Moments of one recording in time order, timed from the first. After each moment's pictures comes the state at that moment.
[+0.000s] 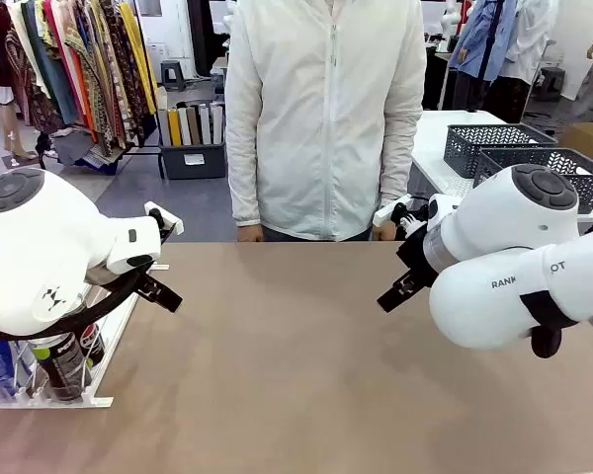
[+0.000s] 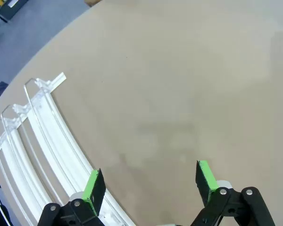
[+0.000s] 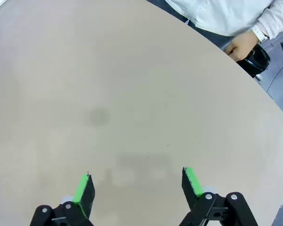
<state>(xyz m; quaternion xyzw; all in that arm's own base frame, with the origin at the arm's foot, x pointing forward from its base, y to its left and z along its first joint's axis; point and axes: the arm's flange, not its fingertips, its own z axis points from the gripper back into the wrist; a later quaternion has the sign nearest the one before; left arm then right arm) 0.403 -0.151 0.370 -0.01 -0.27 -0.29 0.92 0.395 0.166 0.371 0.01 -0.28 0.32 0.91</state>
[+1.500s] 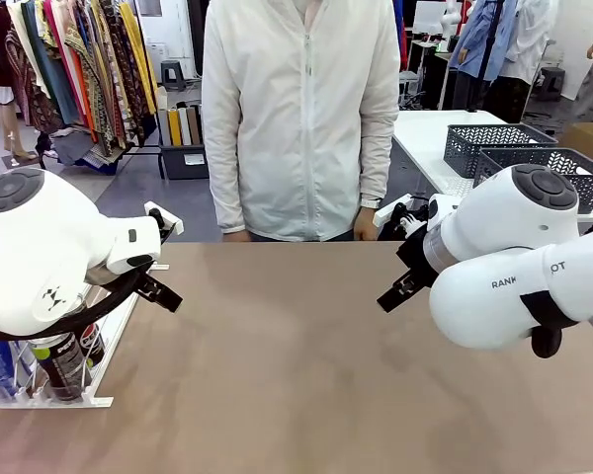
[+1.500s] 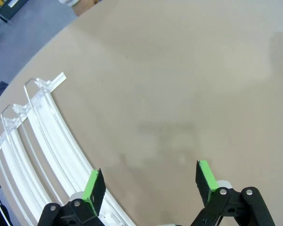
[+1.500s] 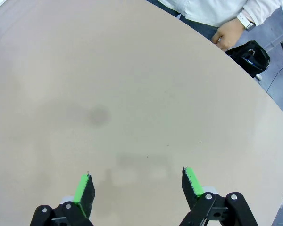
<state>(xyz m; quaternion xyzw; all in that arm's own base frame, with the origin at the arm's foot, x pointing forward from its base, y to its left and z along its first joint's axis) 0.403 -0.151 0.370 -0.01 -0.27 -0.29 0.92 0.395 0.166 0.371 0.01 -0.28 0.32 0.91</state>
